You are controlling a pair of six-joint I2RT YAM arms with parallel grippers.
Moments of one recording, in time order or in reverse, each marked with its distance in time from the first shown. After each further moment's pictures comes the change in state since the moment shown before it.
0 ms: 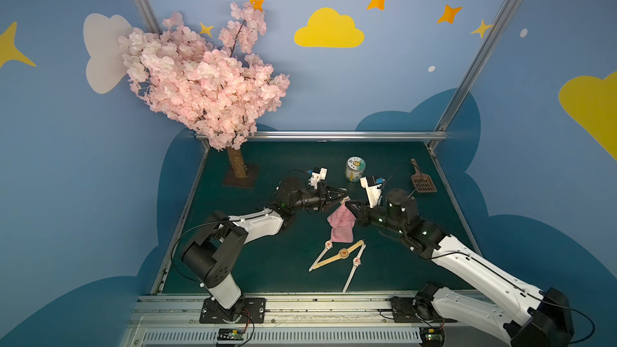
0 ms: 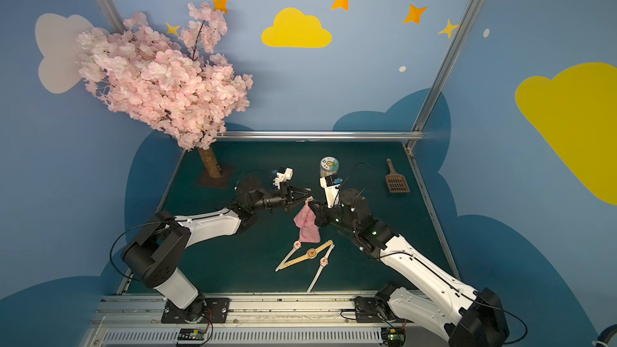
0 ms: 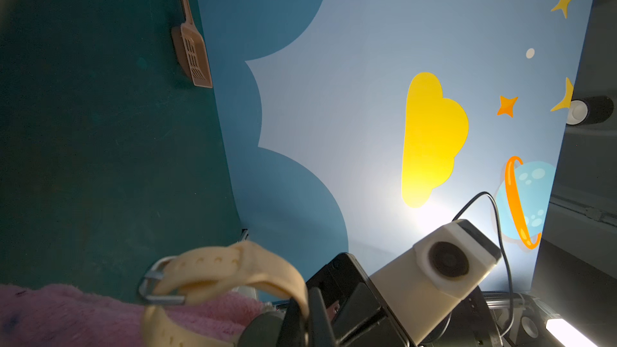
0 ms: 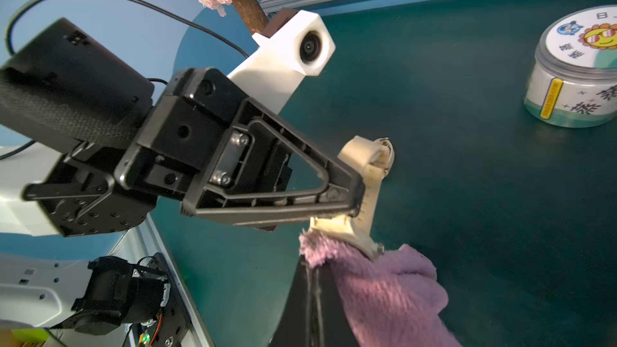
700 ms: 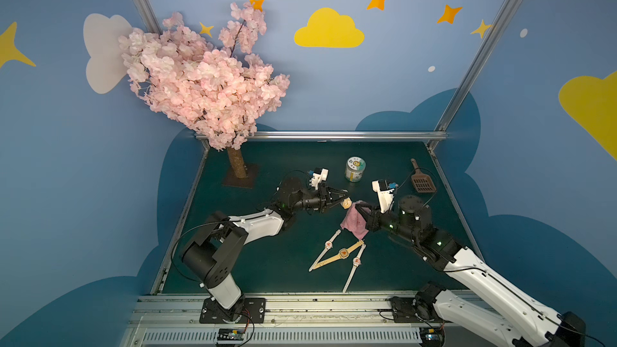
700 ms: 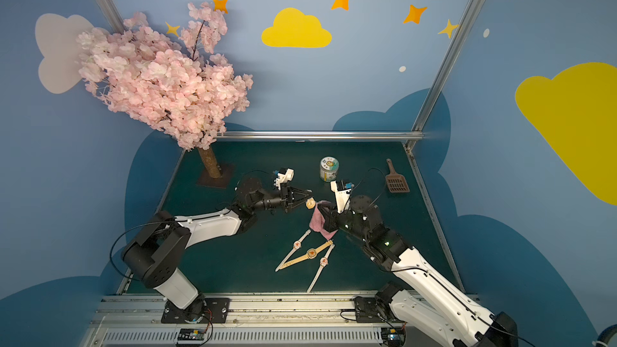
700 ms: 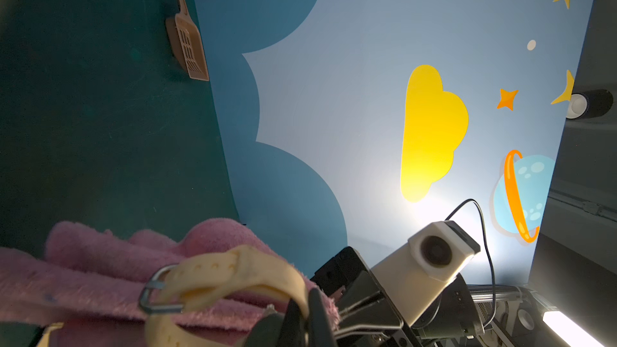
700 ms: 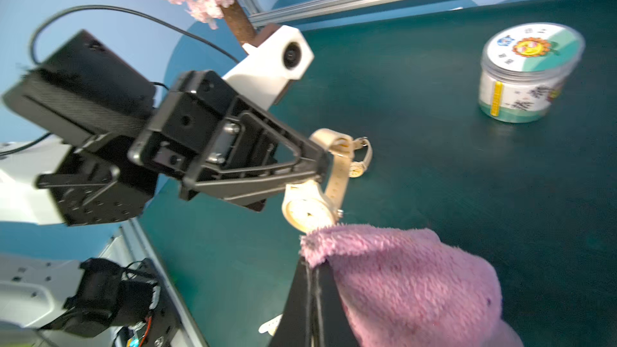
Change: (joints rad) left arm -0.002 0.000 -0.004 0.008 0.017 -0.001; right arm -0.016 -0.150 -0.052 -0.041 -0.029 -0.022
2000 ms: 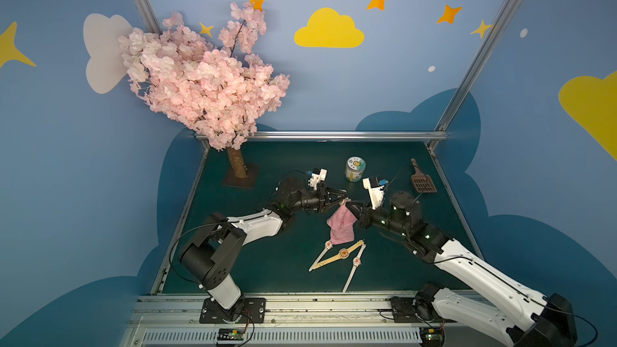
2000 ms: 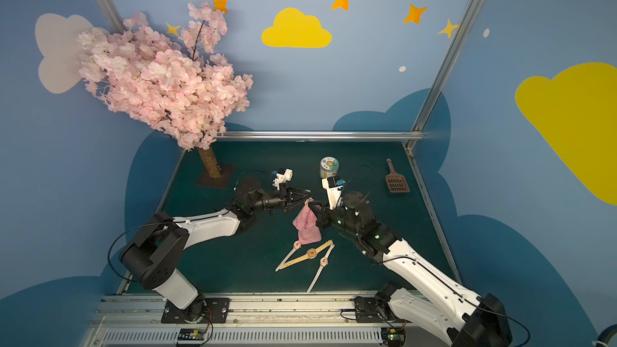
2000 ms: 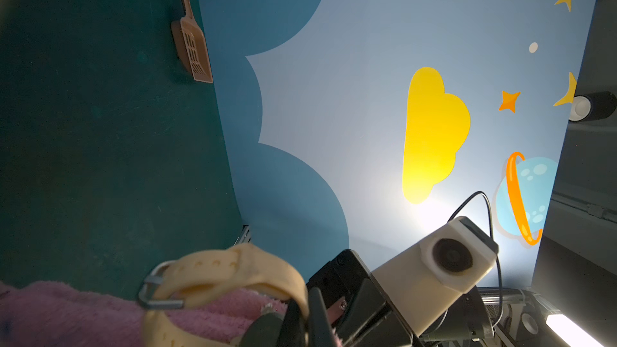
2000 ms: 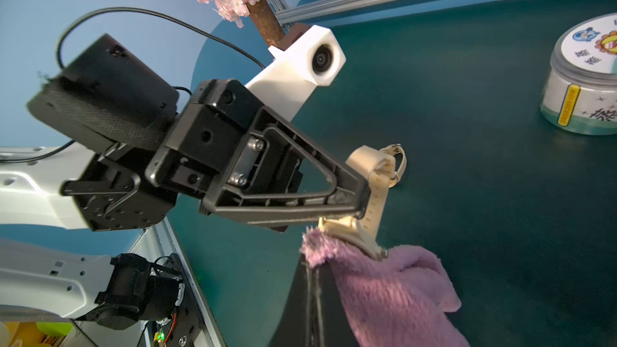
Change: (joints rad) left arm 0.005 -0.014 -0.009 -0.016 -0.003 0.009; right arm 0.013 0.124 0.015 0.093 -0.005 0.039
